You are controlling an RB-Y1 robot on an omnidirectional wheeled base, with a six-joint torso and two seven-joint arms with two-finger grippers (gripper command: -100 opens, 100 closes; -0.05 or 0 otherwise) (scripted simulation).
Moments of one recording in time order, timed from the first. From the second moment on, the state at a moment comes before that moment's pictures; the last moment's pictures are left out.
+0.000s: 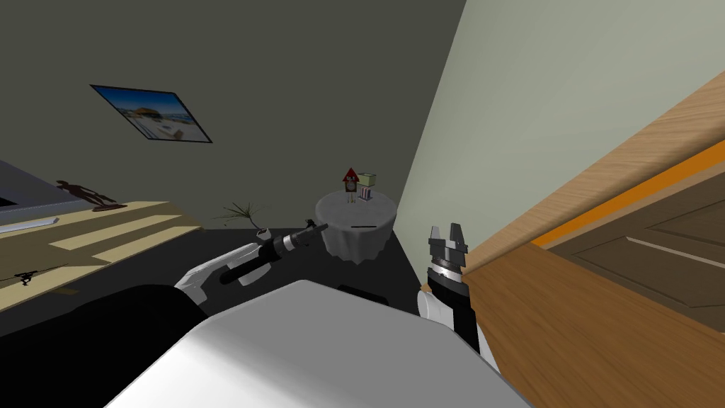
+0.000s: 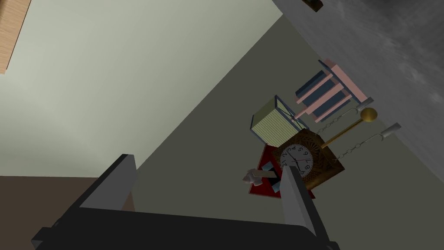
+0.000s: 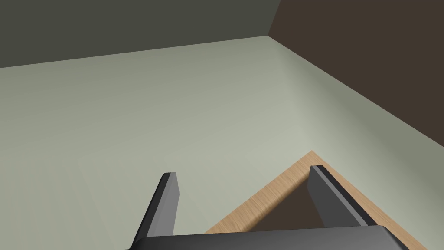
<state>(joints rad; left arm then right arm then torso) 0.65 0.98 0.11 -2.14 -0.24 -0.53 0.23 0.49 0.05 0.01 -2.20 0.01 -0.52 -0.01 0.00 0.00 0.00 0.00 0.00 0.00</state>
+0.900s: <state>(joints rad) 0.69 1.22 0.12 -2.07 -0.29 -0.53 0.27 0.49 0.05 0.01 -2.20 0.01 -0.52 -0.01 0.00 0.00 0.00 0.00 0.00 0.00</state>
